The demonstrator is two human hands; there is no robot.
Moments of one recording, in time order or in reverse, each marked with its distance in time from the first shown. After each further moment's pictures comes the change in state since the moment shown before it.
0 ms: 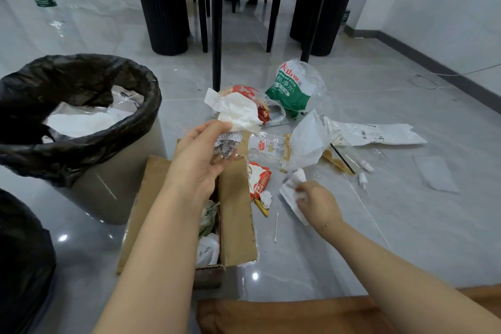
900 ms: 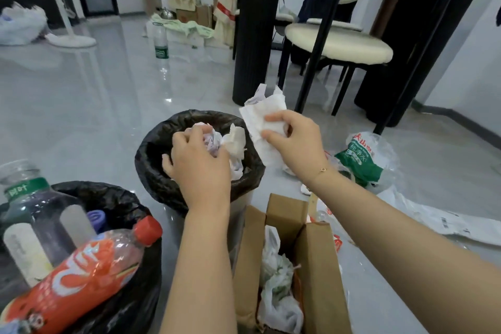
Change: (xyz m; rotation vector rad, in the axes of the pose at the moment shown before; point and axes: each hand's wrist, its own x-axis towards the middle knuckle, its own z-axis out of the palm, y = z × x) left_hand 0.031 0.103 -0.116 0.893 0.724 0.810; right_hand 0.036 -0.319 -0.126 0.593 0.305 -0.559
